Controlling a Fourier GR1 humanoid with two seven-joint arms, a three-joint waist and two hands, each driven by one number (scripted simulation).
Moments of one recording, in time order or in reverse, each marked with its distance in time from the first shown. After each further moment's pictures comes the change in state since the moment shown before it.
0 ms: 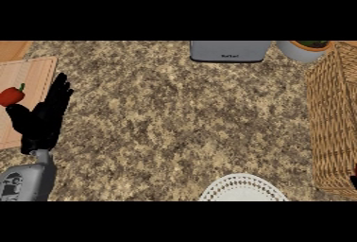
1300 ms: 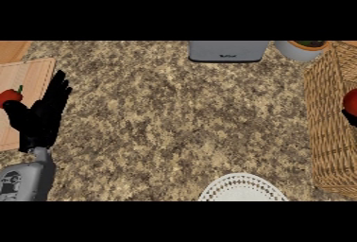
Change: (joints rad) left arm -0.015 -0.005 0.015 -0.012 -0.006 -0.005 0.028; right arm -0.435 0.008 -0.073 0.879 0.166 0.229 -0.302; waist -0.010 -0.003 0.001
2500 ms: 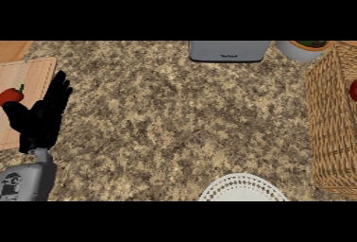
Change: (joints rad) left arm 0.005 -0.010 -0.003 -0.018 -0.006 -0.002 0.008; right arm -0.199 -0.163 0.174 0.323 0.692 -0.232 -0.361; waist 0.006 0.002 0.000
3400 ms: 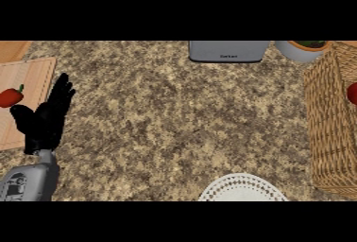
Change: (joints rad) left arm 0.008 -0.014 -0.002 0.027 -0.017 0.002 -0.040; right arm -0.138 0.045 -0.022 0.363 0.165 -0.110 -0.128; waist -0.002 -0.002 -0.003
